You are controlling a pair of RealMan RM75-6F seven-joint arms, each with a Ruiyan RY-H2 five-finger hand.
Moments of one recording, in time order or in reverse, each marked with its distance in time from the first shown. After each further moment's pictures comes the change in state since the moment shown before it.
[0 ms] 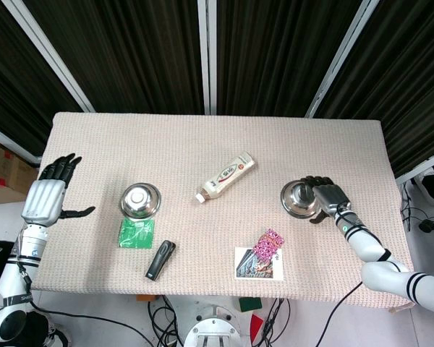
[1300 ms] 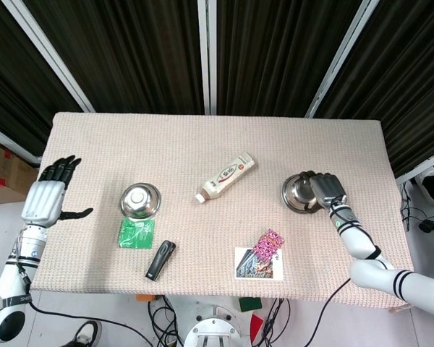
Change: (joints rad) left arm 0.001 0.001 0.008 0.002 -0.002 -0.005 -0.003; right arm 0.009 -0.071 0.025 0.036 0.034 0.147 -0.091
